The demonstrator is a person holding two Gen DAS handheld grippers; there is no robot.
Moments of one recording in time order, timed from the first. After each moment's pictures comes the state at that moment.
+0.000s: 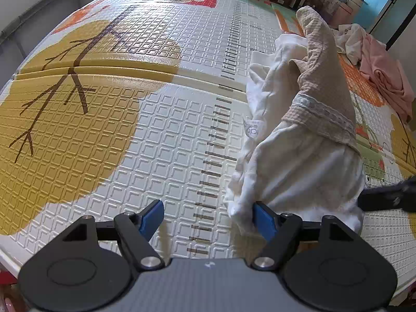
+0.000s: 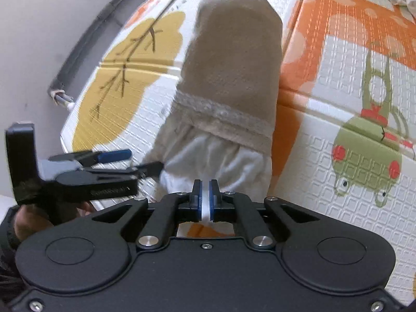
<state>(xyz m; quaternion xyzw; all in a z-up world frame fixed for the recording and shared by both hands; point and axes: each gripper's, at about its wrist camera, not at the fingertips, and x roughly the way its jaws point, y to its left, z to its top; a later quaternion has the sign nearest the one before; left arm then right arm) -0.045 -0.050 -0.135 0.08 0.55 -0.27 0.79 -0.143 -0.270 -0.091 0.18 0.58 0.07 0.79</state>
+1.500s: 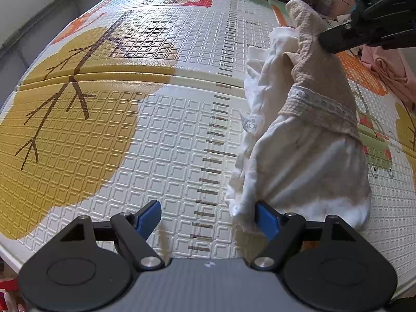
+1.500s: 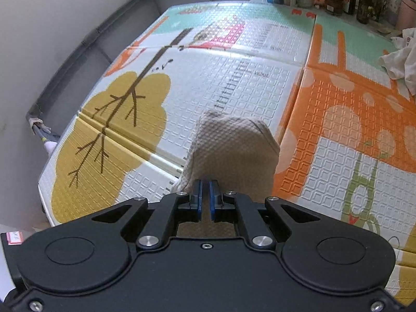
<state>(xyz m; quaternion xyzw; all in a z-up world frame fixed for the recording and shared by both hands) -0.051 -0.054 -0.132 0.11 0.54 -0.26 0.79 -0.027 -0.275 -0.039 0.14 0.53 0.02 0.84</state>
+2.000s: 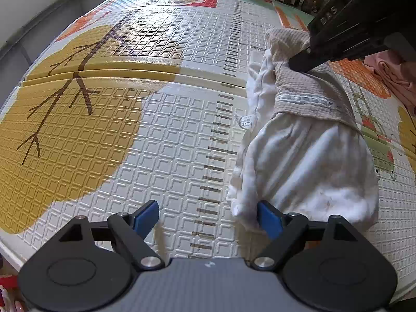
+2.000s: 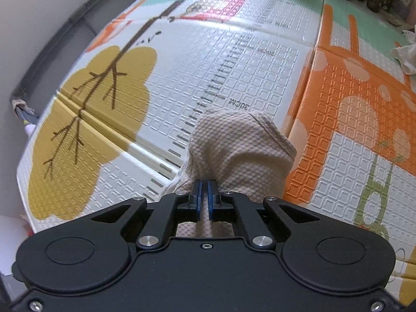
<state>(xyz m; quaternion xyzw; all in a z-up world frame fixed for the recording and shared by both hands) -0.053 -0.050 -0.134 0.10 0.54 -0.25 0.80 0.013 -0.264 -0.090 0.11 0.57 0.02 0.81</state>
